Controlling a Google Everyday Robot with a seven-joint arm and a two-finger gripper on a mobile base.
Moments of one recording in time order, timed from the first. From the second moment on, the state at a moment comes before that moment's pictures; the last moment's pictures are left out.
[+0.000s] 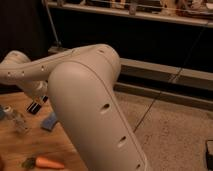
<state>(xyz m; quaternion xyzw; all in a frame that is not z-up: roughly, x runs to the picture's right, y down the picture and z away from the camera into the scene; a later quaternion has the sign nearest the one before) -0.308 0.054 0.731 -0.17 0.20 0.53 0.81</state>
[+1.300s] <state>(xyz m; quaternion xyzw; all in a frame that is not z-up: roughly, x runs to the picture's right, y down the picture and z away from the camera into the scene) -0.422 0.103 0.719 -0.24 0.13 0.47 0.84</state>
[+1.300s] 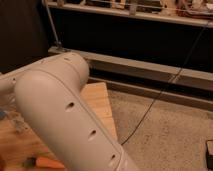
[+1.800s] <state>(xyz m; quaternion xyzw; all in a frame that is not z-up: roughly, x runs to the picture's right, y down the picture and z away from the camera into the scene) -0.456 0.084 0.674 -0.42 -0.03 0.48 0.77</state>
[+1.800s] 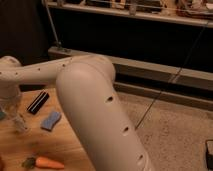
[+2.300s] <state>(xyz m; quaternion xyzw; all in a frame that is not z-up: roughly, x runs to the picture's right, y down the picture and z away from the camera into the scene) -0.409 0.074 0.666 -0.47 -0.08 0.44 0.76</state>
